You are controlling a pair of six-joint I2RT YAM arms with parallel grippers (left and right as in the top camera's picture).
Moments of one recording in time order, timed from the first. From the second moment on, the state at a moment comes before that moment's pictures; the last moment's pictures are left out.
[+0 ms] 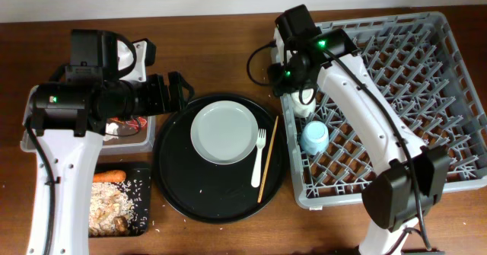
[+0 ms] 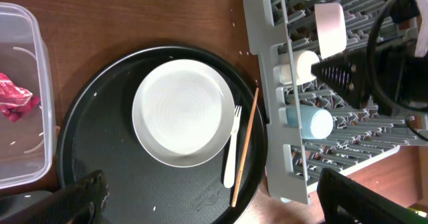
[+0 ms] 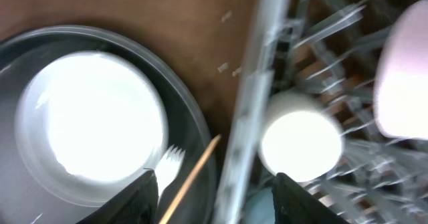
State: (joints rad) left arm -0.07 1.46 1.69 -1.25 0.40 -0.22; right arm 0.38 1.93 1.88 -1.17 -0.07 0.15
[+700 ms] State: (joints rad) left arm 0.11 1.46 1.69 -1.25 0.15 -0.23; right arm 0.48 1.95 1.69 -0.97 -0.27 0.14
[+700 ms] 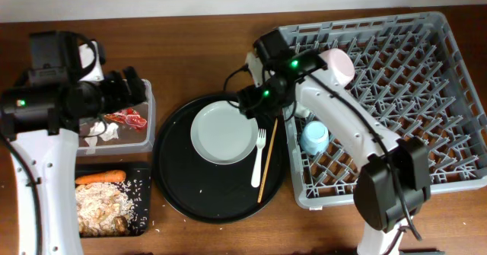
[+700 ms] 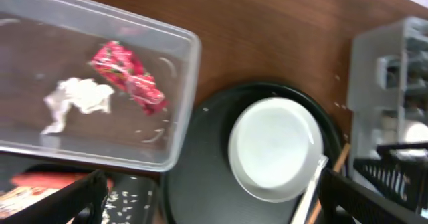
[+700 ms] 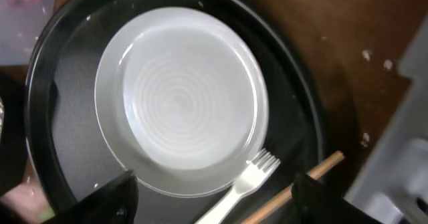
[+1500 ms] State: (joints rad) left arm 0.13 1.46 1.69 -1.25 0.11 -0.23; right arm 0.57 2.00 1.40 -0.54 -0.07 0.11
